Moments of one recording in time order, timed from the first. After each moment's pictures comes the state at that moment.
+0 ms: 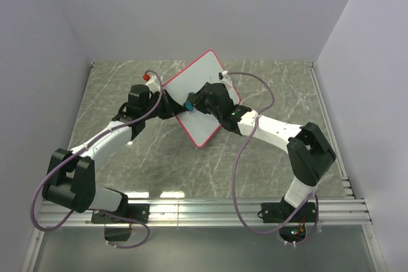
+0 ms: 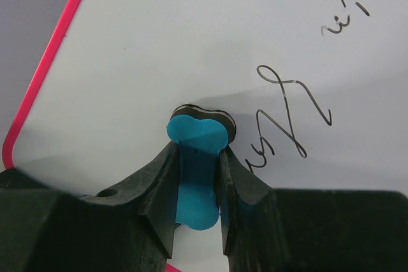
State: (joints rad) left arm -0.34 1.38 0.83 0.13 0.46 -0.65; right arm 0.76 1.71 1.20 0.07 0.22 1.00
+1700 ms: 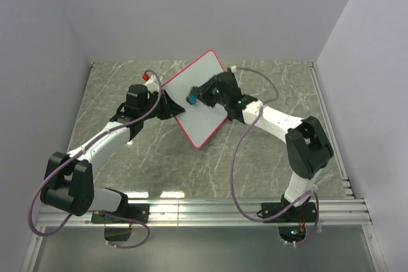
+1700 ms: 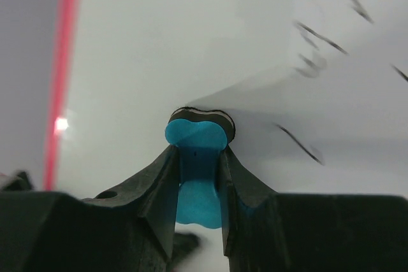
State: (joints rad) left arm -0.33 1.35 0.84 0.08 0.48 -0.61; right arm 0.63 1.79 1.32 0.04 0.00 1.22
